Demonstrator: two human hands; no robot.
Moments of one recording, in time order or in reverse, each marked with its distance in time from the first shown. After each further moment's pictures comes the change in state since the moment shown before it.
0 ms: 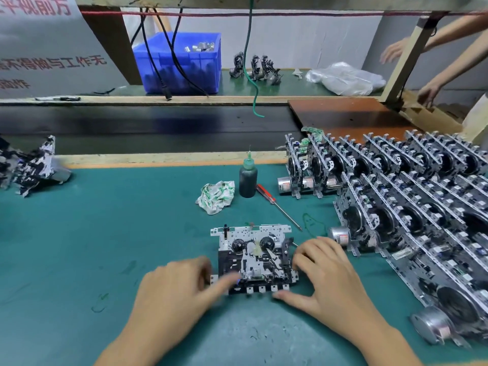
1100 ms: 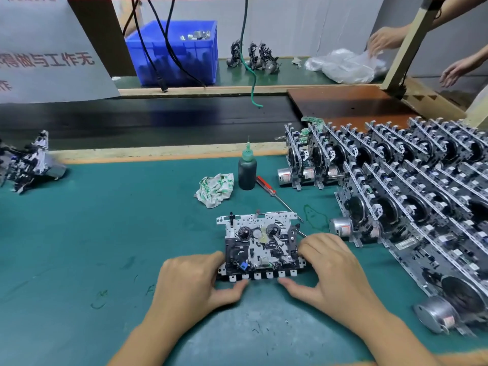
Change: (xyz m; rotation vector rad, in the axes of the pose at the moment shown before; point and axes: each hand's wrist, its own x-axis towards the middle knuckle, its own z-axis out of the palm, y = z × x) left_hand 0.010 0.001 0.030 -0.099 0.367 0.374; right_hand -0.001 0.000 0.002 0.046 0.029 0.039
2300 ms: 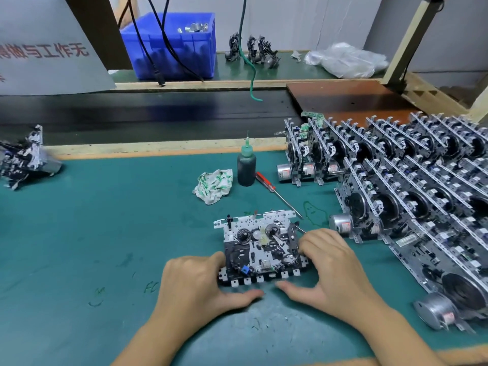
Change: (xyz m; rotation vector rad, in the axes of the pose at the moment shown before) left_hand -0.002 0.007 0.004 -0.015 -0.006 -0.034; right_hand -0.001 0.002 0.002 0.037 0.024 -0.021
